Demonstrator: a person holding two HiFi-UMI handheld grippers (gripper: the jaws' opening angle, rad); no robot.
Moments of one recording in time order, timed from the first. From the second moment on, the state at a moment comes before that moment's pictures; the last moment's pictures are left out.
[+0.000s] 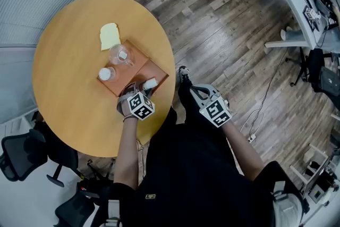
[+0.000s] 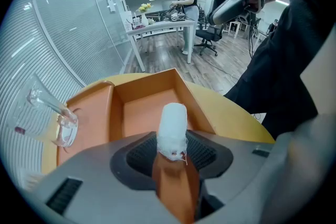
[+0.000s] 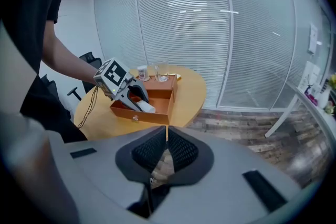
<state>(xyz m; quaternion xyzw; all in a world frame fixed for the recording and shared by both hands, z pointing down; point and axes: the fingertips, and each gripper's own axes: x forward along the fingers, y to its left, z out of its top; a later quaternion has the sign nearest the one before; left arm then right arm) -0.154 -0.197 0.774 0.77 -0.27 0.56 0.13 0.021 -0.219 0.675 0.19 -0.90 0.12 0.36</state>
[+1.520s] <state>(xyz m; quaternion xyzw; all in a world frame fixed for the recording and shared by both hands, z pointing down) -0.178 -0.149 0.685 0.79 -0.40 0.44 0.15 -0.039 -0.171 0.638 0.15 -0.93 0.08 0.31</state>
